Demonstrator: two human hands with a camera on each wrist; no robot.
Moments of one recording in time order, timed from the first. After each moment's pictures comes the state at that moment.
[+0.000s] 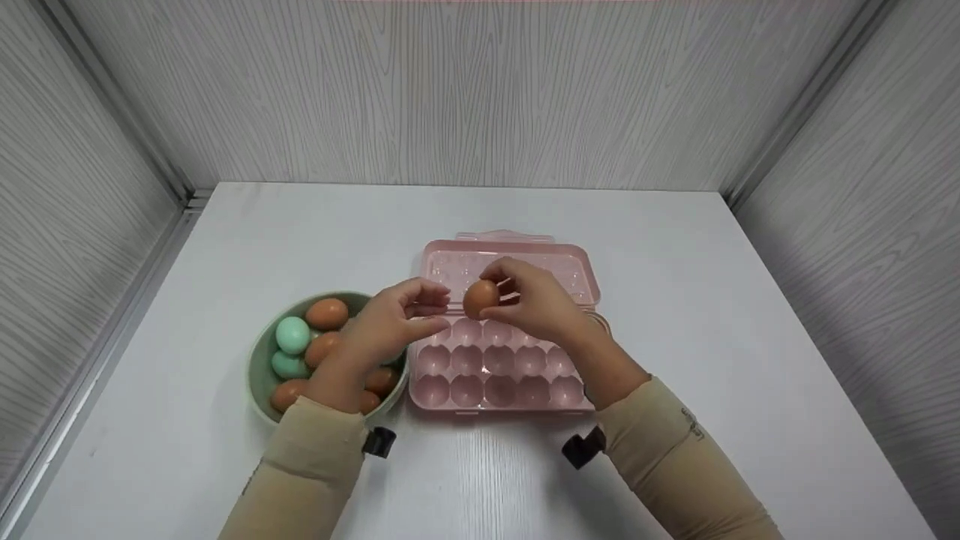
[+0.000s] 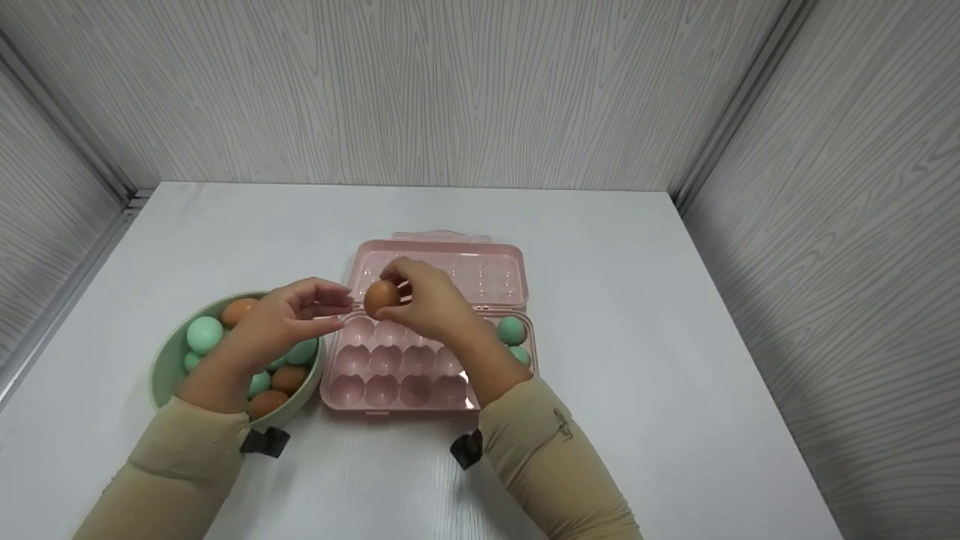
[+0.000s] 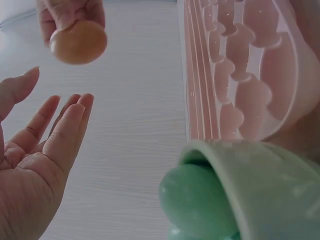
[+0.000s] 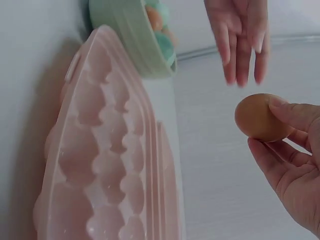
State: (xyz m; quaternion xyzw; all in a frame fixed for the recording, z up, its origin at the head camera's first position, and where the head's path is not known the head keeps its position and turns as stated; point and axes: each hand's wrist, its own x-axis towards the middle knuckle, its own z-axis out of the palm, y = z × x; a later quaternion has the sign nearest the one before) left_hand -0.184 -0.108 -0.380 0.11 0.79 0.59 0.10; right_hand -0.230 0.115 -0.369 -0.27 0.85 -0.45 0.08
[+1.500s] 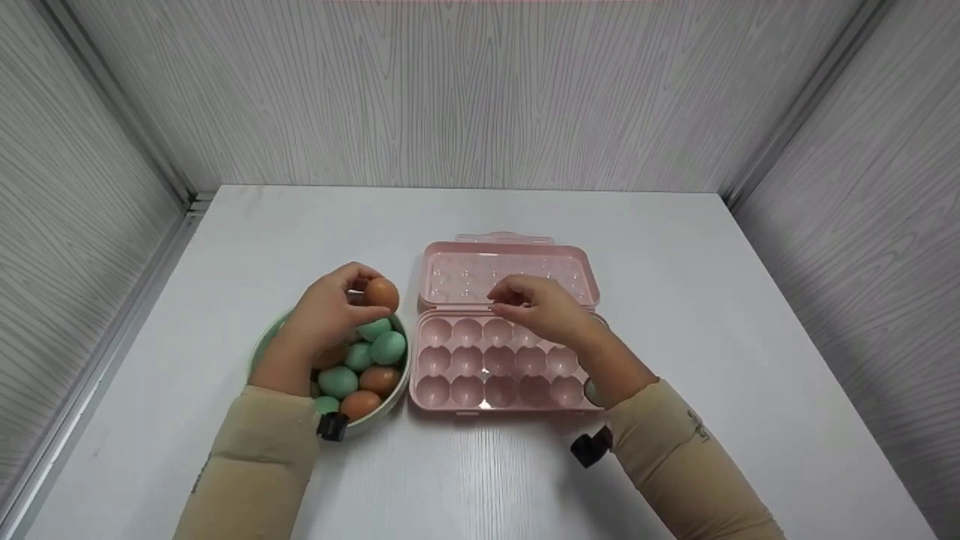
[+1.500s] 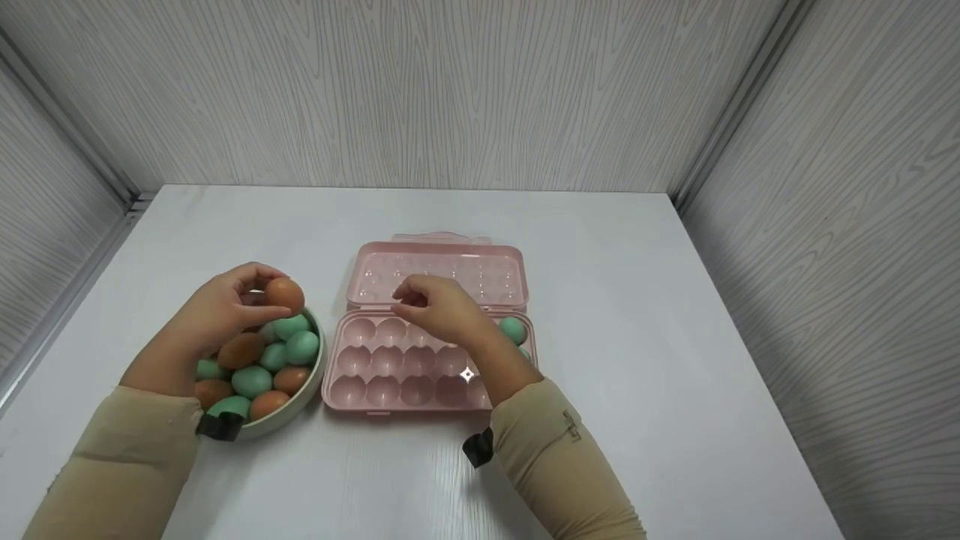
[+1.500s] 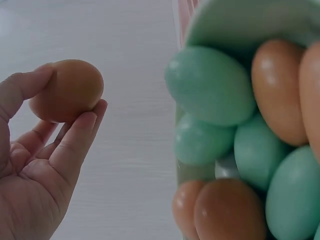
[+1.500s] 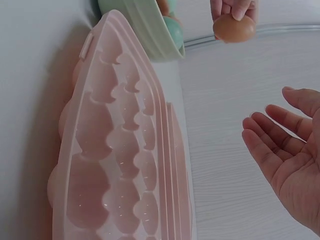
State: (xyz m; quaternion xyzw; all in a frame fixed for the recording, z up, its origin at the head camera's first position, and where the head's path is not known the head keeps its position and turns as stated) left_hand -0.189 -0.170 -0.370 0.01 0.87 0.48 0.09; right_hand -0.234 0.131 -0.382 -0.29 0.86 -0.41 0.10
